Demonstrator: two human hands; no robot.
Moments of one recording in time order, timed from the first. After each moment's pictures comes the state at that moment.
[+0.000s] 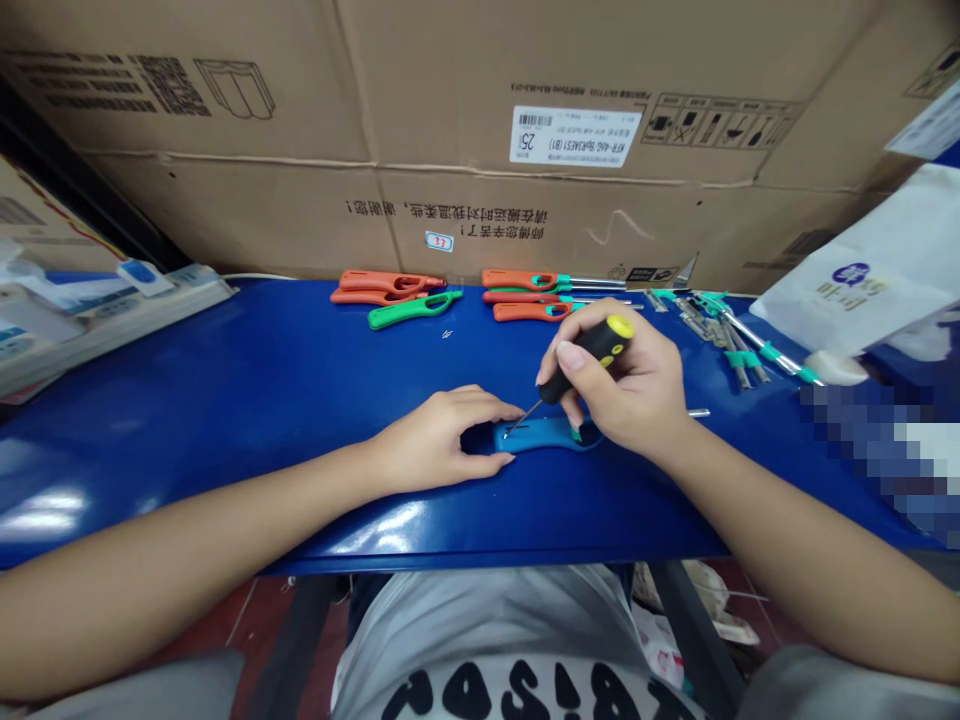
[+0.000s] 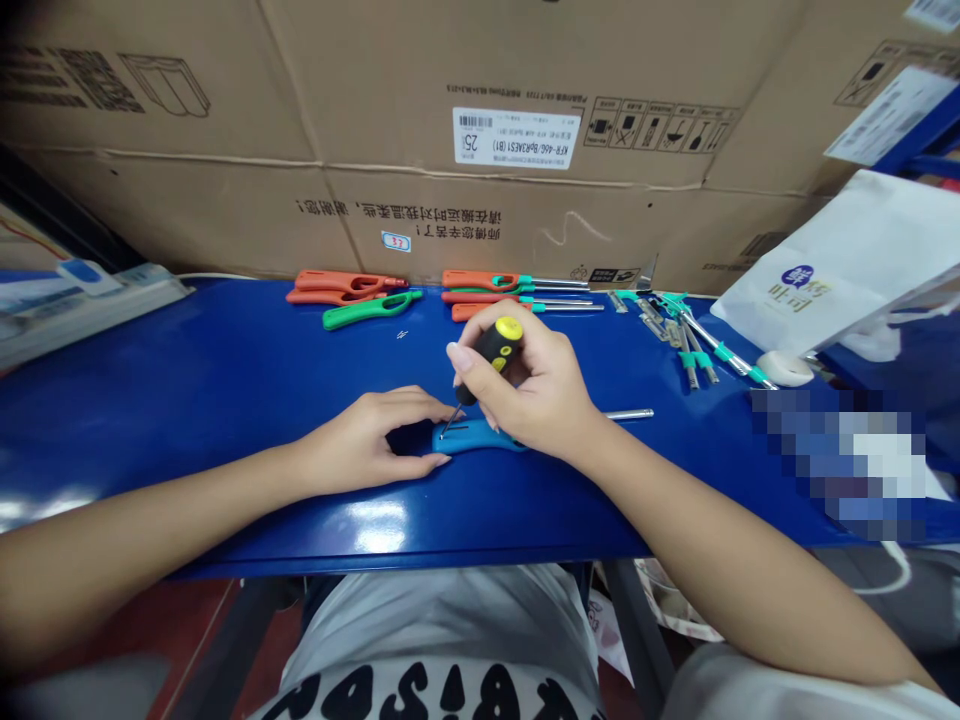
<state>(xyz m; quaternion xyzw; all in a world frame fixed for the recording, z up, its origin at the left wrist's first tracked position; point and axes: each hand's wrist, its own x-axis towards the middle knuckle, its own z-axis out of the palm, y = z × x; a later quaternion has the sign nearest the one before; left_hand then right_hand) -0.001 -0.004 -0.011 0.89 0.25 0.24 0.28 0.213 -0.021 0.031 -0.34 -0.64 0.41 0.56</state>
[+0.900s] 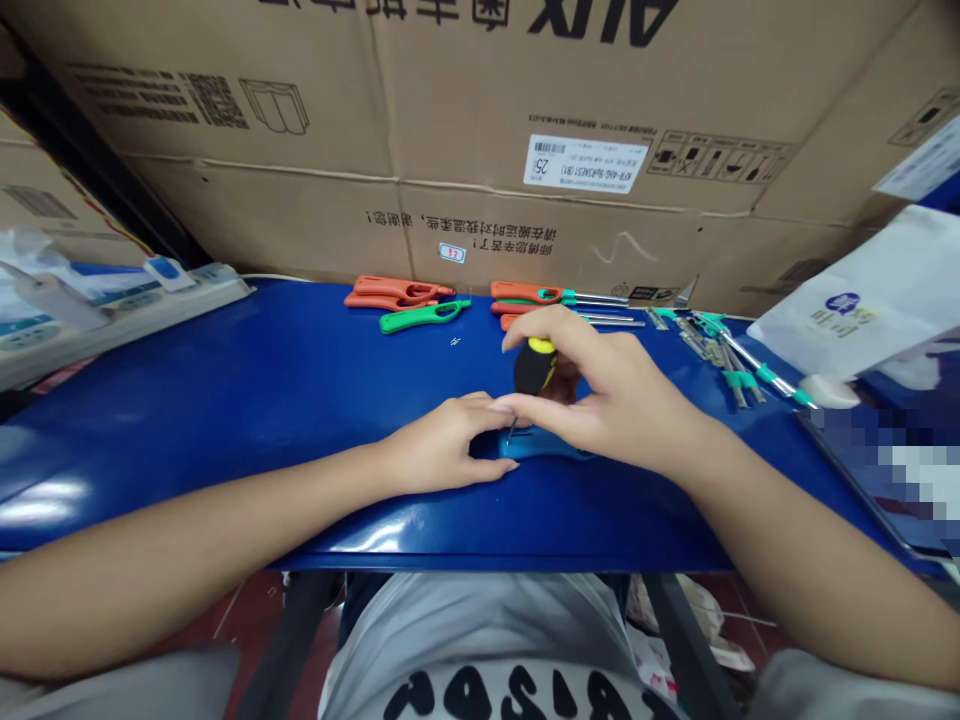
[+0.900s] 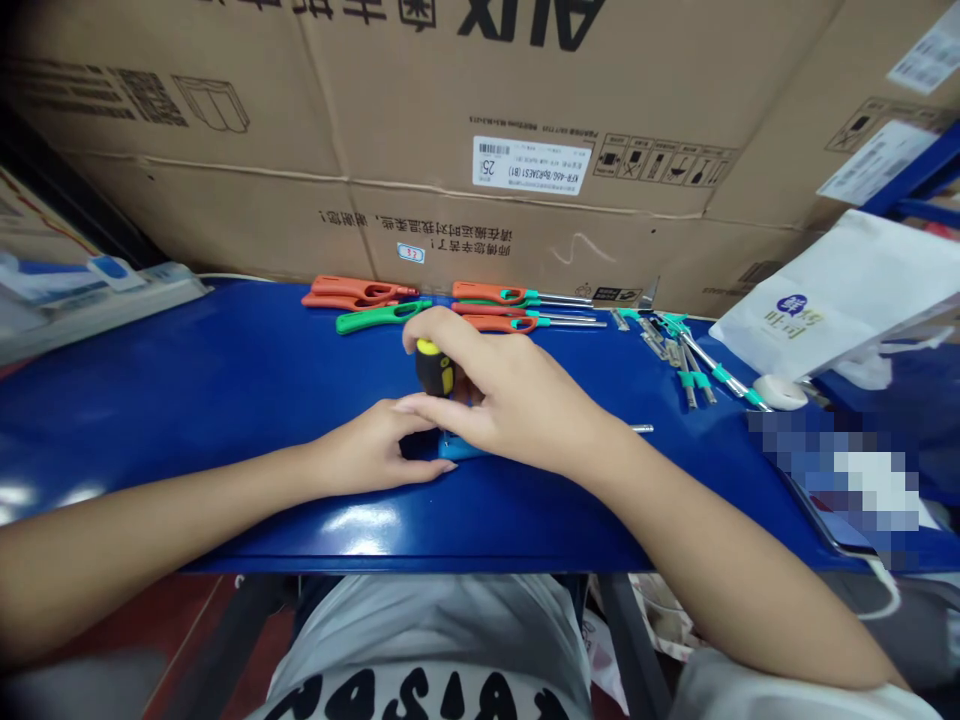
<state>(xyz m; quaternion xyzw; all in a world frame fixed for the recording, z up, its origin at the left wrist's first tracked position) 0.000 -0.002 -0.017 0.90 0.24 0.24 0.27 0.207 -0.017 0.065 -0.32 -0.83 0.24 0.40</state>
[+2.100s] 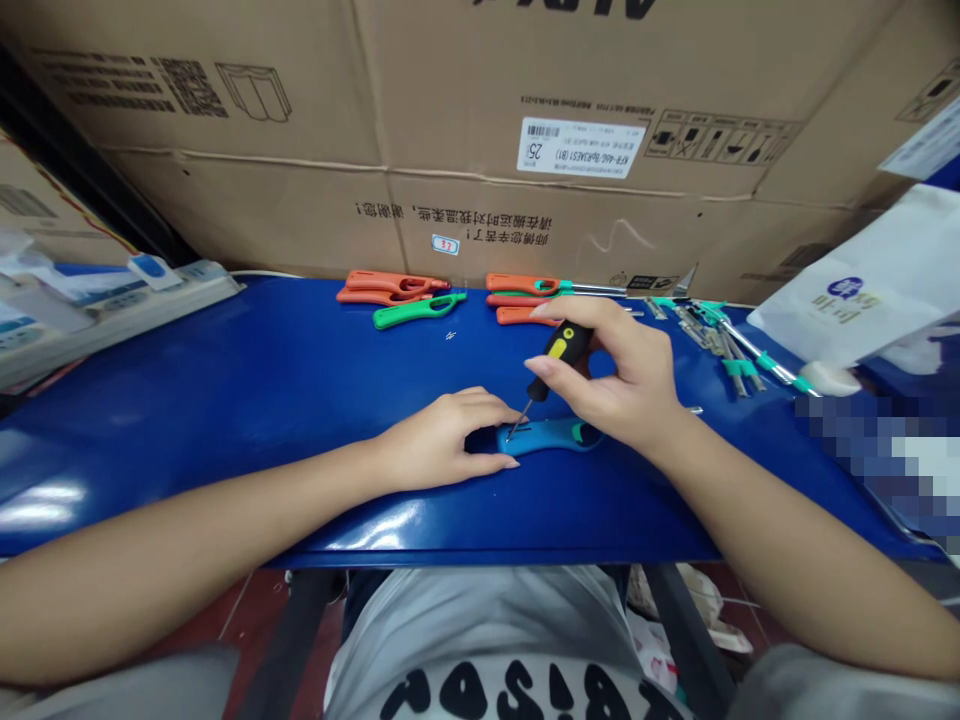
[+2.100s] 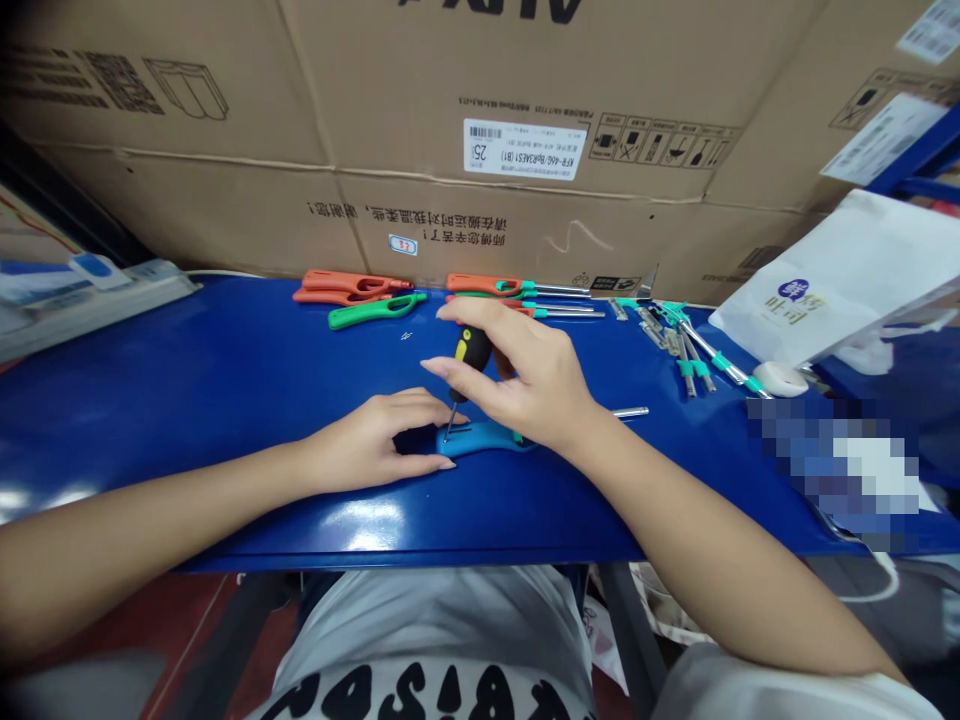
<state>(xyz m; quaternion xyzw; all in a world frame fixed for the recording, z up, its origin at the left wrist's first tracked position) -0.001 -0.001 -0.018 0.90 0.22 0.25 0.27 0.218 -0.001 0.036 -0.29 -0.82 0.03 0.50</state>
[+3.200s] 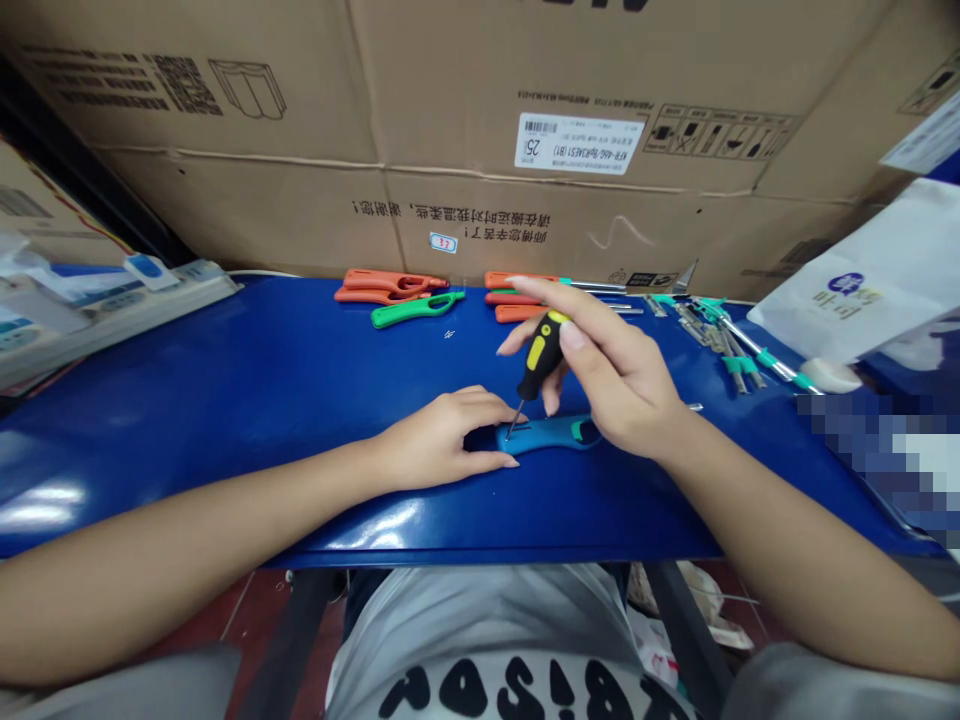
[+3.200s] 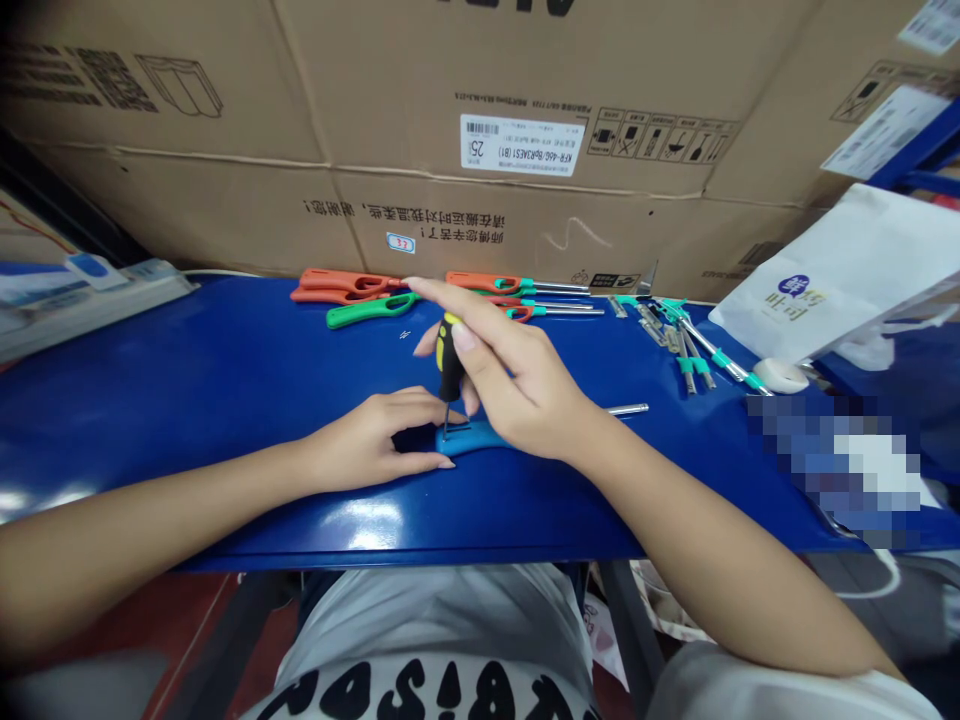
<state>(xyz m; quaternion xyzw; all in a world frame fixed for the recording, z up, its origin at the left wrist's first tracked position) 0.000 -0.002 -0.016 0.90 0.23 0.25 0.28 0.220 -0.011 0.043 -0.29 -0.85 0.11 0.44</state>
